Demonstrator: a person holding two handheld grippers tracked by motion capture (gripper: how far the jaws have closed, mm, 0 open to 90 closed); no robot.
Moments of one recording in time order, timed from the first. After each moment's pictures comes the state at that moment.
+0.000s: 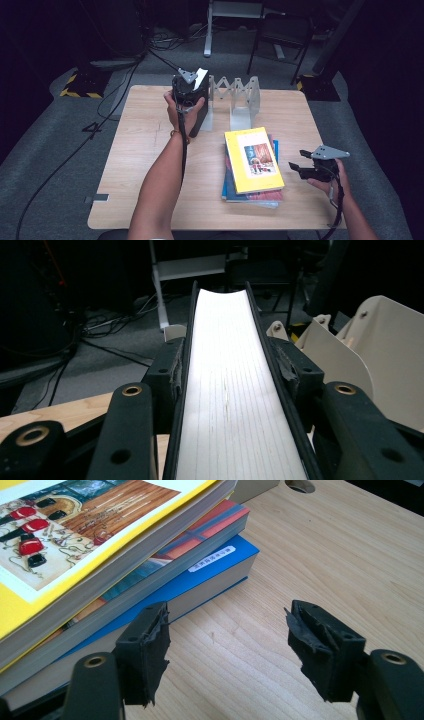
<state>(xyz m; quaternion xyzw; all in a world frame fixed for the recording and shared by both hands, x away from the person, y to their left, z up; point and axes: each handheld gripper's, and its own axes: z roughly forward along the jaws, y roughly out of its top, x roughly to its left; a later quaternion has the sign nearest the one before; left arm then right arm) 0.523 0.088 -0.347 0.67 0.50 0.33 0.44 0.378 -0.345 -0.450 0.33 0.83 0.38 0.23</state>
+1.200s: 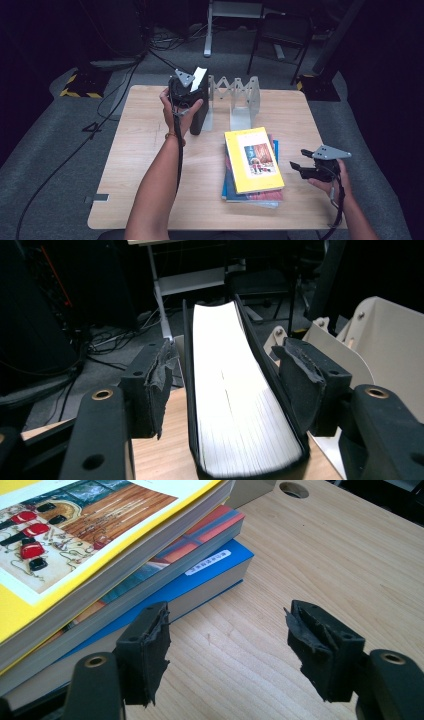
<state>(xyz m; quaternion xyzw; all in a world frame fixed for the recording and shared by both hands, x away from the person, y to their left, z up) 0.506 0.100 -0.344 0.68 0.46 0.36 0.45 0.375 -0.347 -0.447 0.33 0.83 0.38 0.24</state>
